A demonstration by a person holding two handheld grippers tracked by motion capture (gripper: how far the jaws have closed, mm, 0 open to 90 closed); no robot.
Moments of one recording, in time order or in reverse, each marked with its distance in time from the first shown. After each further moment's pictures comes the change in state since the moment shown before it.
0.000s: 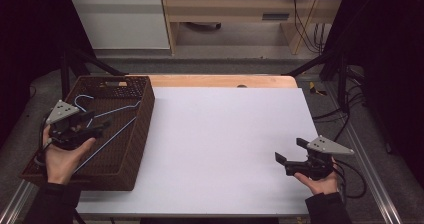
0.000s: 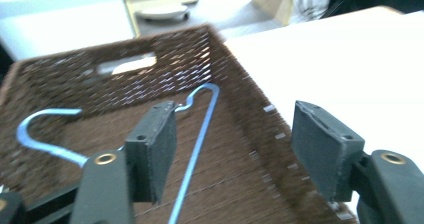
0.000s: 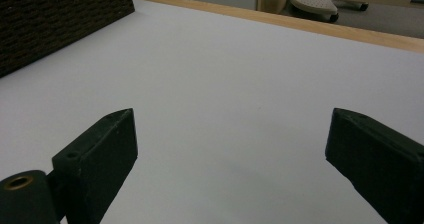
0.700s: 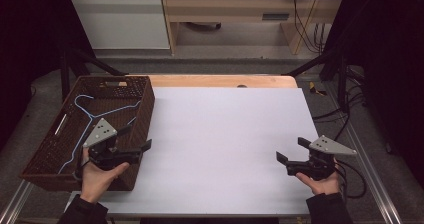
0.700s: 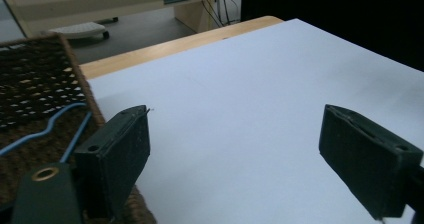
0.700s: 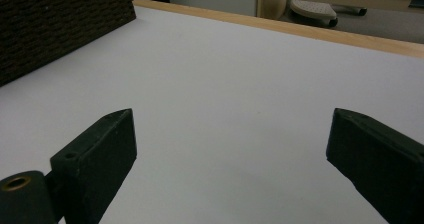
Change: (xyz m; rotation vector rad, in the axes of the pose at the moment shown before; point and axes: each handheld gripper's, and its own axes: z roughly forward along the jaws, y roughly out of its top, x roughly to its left) left arm -0.081 -0.024 0.020 -0.038 -0.250 0.050; right arm -0.001 0.001 -0.004 -0.023 0.002 0.005
